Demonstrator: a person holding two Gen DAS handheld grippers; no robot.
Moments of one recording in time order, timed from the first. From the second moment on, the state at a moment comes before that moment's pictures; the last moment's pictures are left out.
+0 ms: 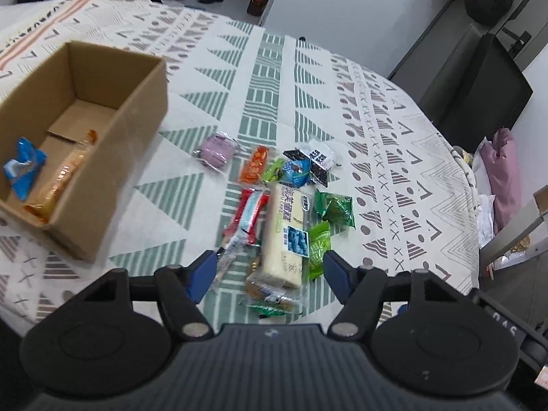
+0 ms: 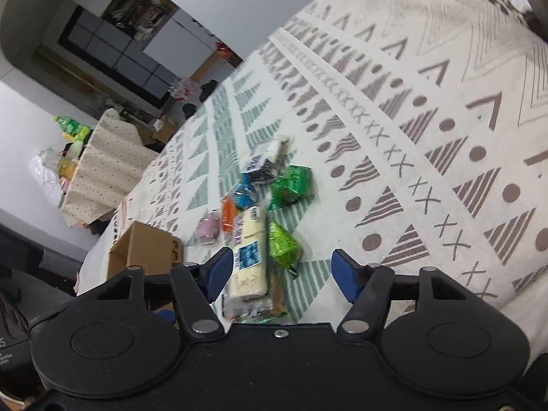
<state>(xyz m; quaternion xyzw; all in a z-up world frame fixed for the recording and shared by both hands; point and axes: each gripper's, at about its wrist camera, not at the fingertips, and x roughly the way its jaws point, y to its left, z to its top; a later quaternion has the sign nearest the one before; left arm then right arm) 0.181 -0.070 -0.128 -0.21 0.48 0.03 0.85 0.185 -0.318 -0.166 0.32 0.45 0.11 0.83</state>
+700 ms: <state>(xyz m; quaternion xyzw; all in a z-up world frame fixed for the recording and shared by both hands) 0.235 -0.096 -0.200 -0.20 0.53 0.03 0.82 0.226 -0.313 -0.209 0.37 0.47 0.08 0.79</state>
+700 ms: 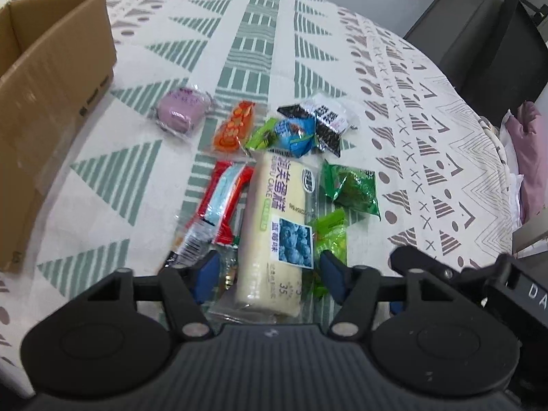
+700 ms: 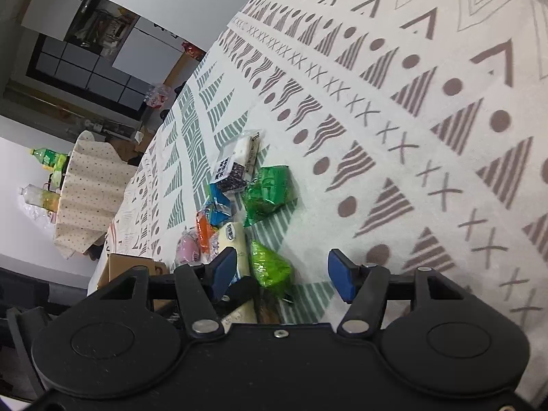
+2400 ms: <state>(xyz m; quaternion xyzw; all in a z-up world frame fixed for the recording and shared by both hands) 0.180 -0.016 -0.105 -0.21 0.44 0.03 0.87 0.200 -0.267 -0.153 0.38 0.42 0.16 0.81</state>
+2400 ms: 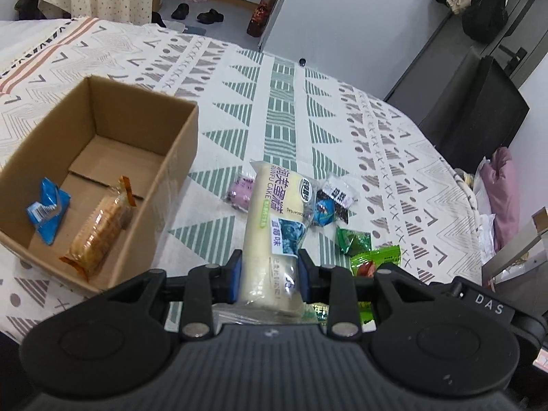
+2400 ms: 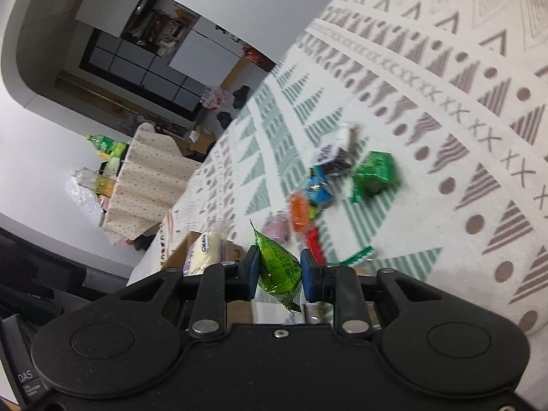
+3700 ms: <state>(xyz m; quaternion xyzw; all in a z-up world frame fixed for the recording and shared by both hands) 0.172 0.142 -0.086 -0.27 0.40 0.08 0.87 0.225 -0.119 -0.096 0.34 0.40 0.22 0.82</state>
